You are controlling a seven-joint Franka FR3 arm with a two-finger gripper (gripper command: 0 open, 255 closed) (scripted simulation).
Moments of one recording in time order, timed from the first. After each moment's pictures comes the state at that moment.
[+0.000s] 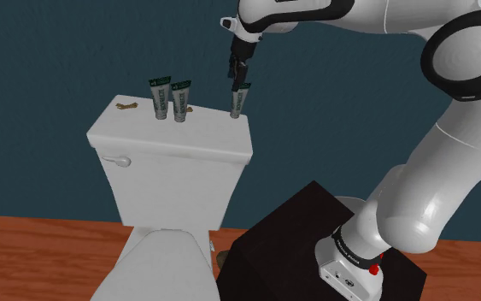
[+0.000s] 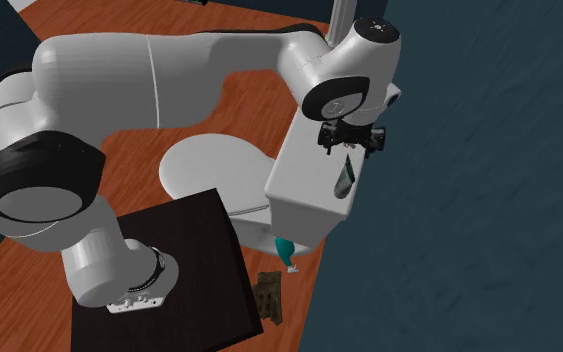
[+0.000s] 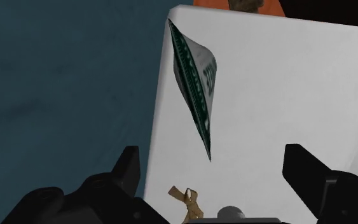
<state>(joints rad) 0.22 0.11 -0.18 -1.79 0.03 2.00 -1.02</state>
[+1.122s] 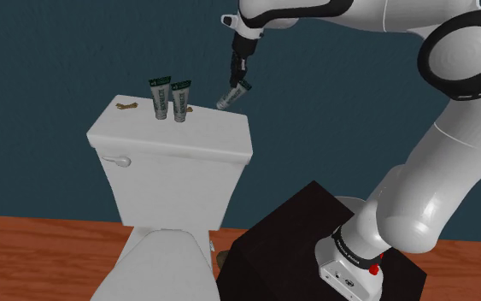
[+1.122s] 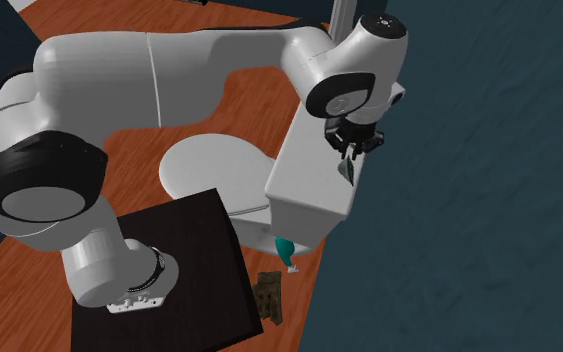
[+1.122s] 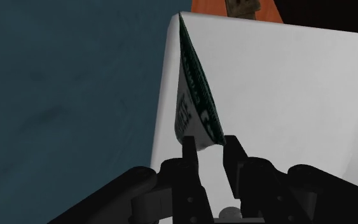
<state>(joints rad) 0.22 0.12 -0.18 -1.75 0.03 1.95 -1.02</state>
